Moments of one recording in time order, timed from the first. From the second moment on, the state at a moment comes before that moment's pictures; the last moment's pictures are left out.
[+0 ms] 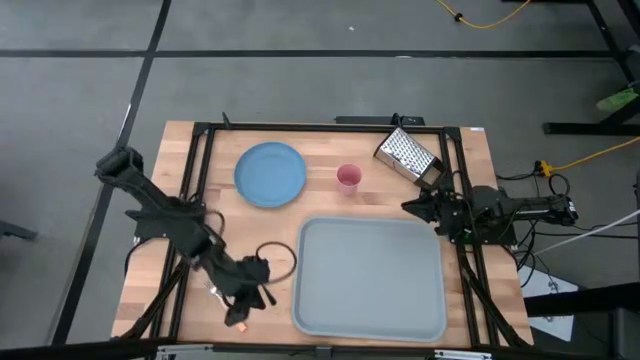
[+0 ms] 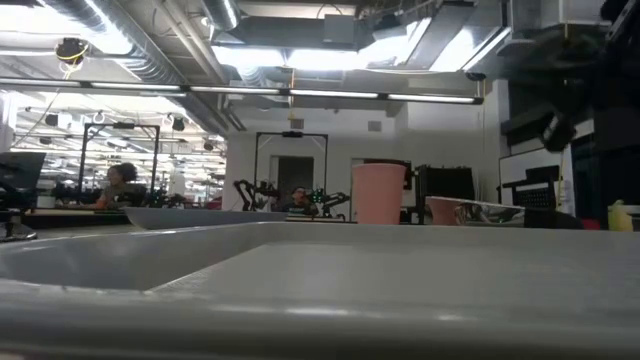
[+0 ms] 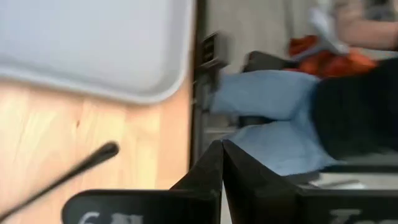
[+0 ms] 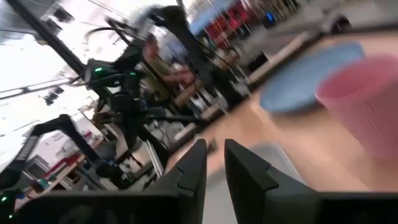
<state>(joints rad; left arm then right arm) -0.70 1.40 1.02 -0.33 0.00 -0.96 0.08 0.01 0.01 0.05 0.08 0.73</state>
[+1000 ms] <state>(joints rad) -0.61 1.78 1.02 -0.60 -0.02 -1.22 0.12 0.02 0.01 0.04 0.09 0.70</state>
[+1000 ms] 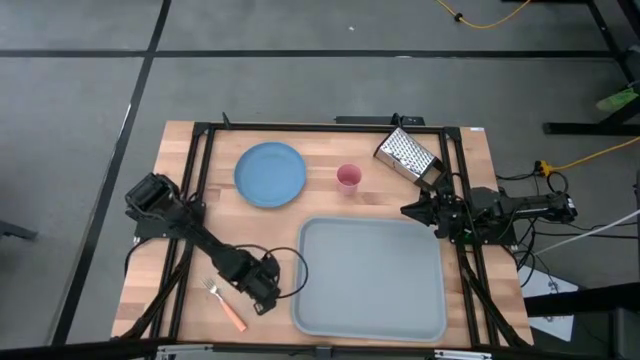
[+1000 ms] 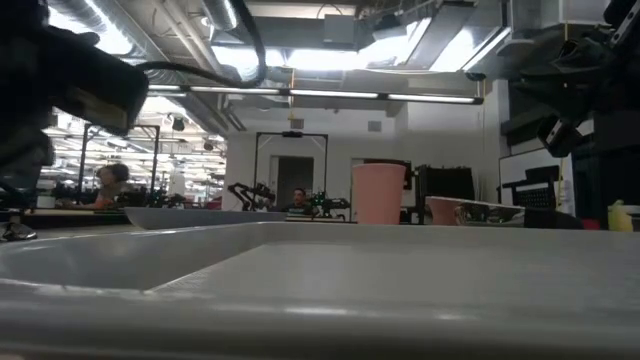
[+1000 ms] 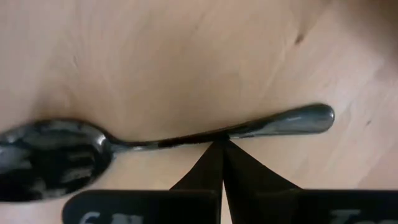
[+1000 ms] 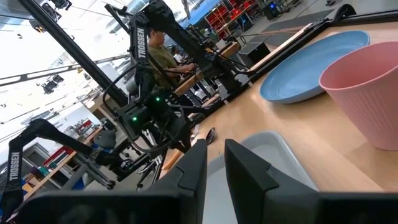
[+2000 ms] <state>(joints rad) -0.41 1.78 1.02 -0.92 0.07 -1.01 0.12 0.12 0.01 0.04 0.09 0.70</state>
